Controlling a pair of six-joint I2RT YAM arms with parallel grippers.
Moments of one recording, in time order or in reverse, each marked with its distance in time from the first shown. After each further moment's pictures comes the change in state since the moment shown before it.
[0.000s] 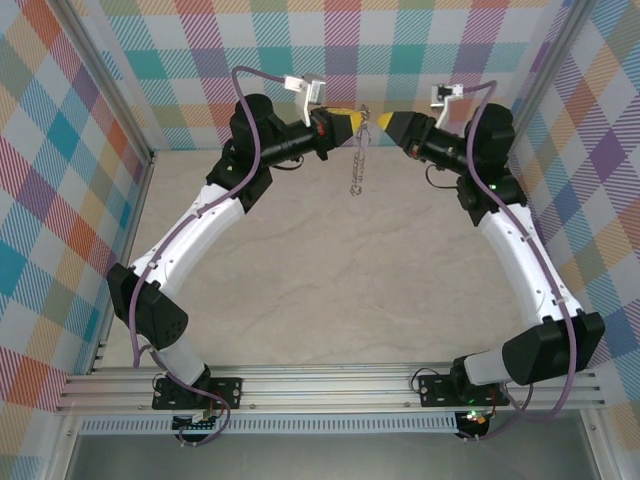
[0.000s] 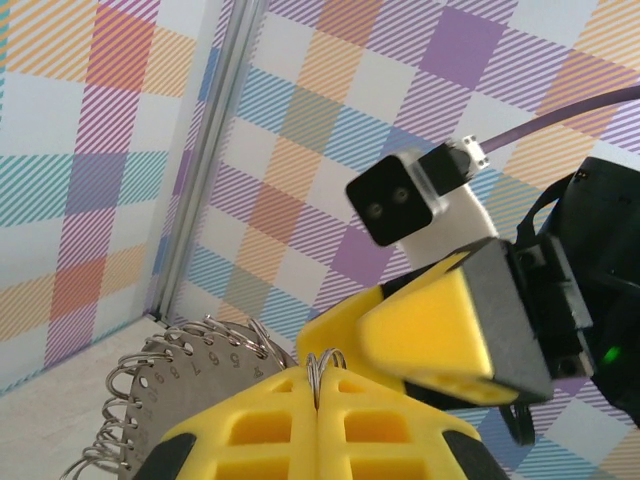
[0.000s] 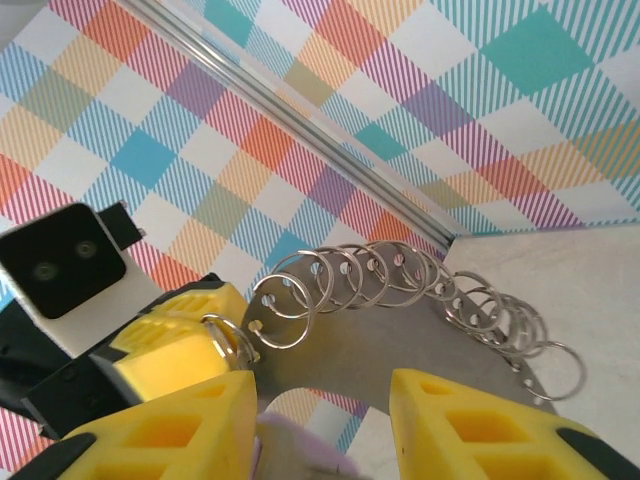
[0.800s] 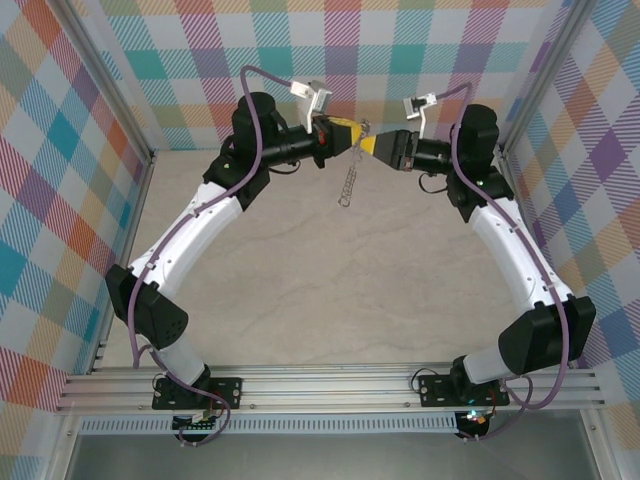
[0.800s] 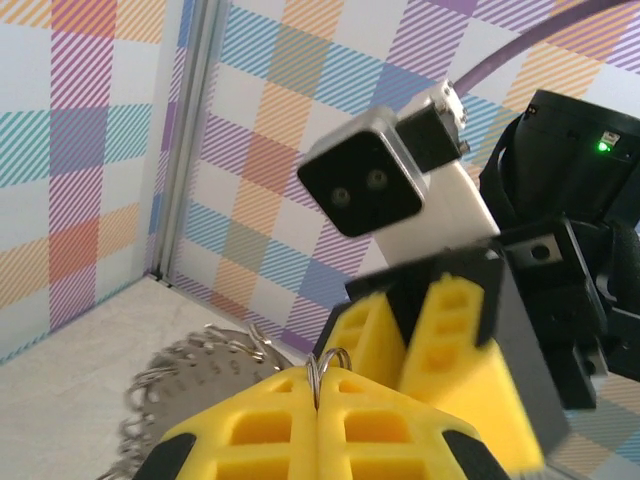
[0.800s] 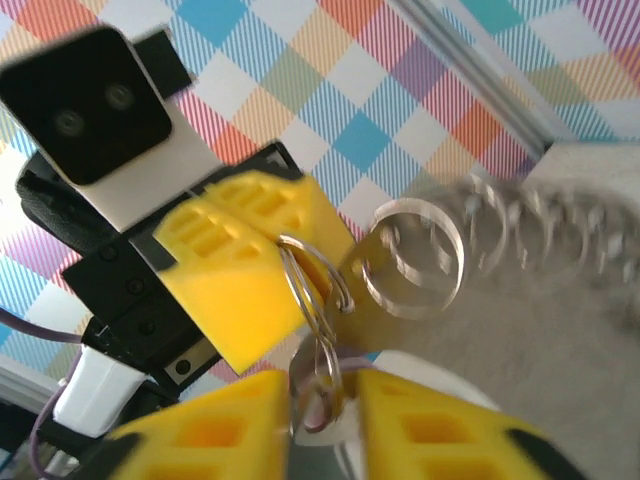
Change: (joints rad) left arm 0.006 0.000 0.030 -0.143 0.070 0.120; right arm 0.013 0.051 -0.018 0.017 -0.327 -0.089
